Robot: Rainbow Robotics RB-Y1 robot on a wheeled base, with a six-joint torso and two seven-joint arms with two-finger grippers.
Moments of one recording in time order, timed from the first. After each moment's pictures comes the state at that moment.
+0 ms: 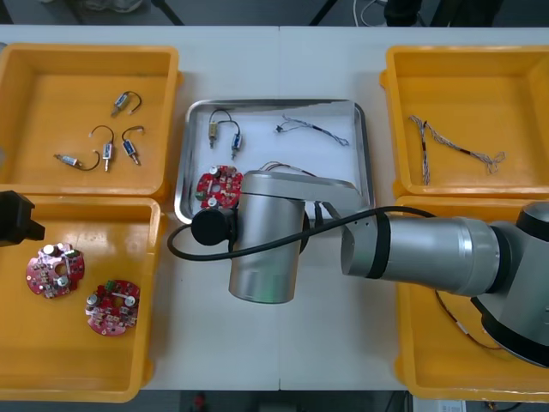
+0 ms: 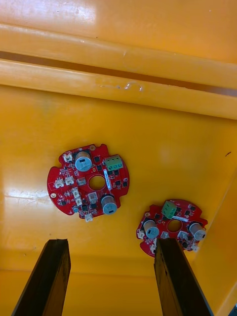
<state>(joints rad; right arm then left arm) -1.01 -0.34 1.16 -1.68 -0.32 1.59 1.69 -0.18 0.78 0.30 -2.09 0.87 1.91 -1.17</state>
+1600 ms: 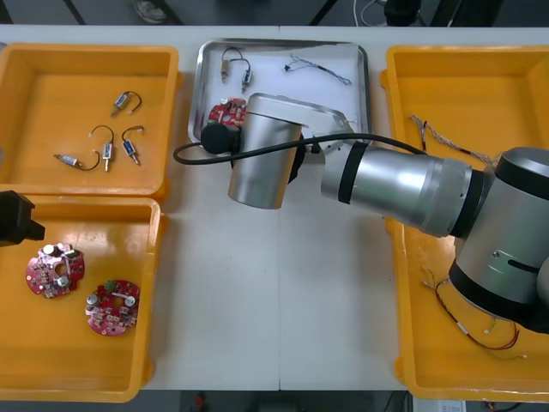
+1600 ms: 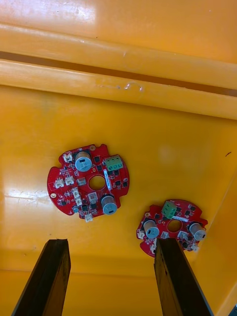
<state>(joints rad) -1.21 -0.26 1.12 -1.17 -0.29 1.28 1.75 -0.18 0.78 0.30 -2.09 0.87 1.91 -1.17</state>
